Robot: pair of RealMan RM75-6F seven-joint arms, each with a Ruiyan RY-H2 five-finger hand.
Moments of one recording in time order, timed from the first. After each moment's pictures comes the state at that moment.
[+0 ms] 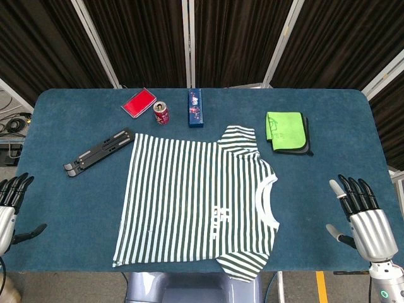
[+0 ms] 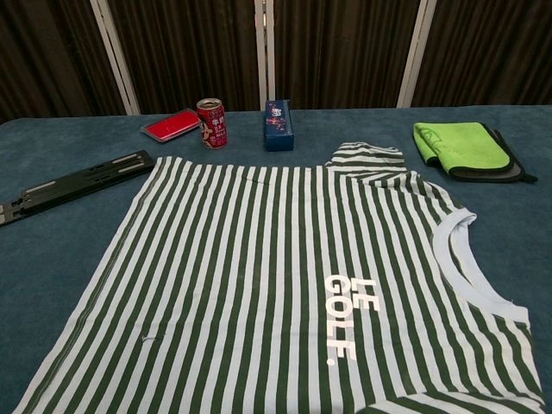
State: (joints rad) left arm -0.05 -1.04 -0.01 -1.76 1.55 1.53 0.03; right arm 0.08 -1.12 0.04 -1.59 -1.73 1.63 -0.04
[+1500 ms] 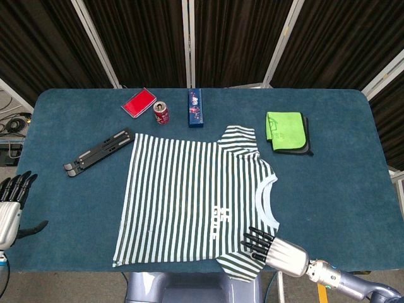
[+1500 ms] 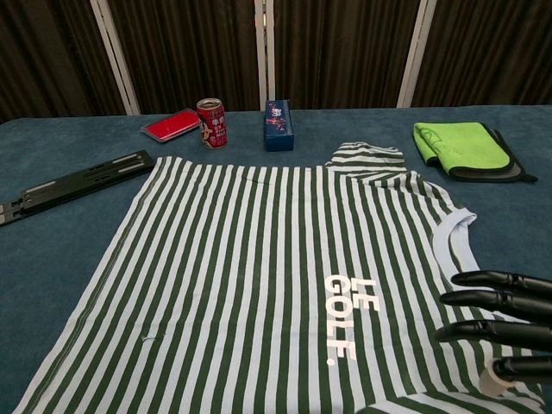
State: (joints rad) left arm -0.08 -1.07 -0.03 -1.74 1.47 1.47 0.10; right arm 0.38 -1.61 -0.21 -0.73 -2.28 1.66 0.15
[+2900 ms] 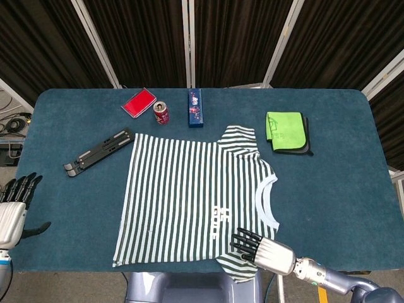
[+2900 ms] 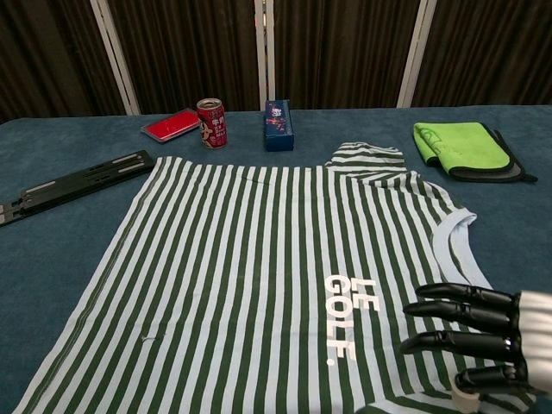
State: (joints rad) left arm -0.10 -1.09 -0.02 -1.72 1.46 1.43 0.12; right arm 0.41 -1.77 -0.31 -0.55 -2.17 1.74 0.25
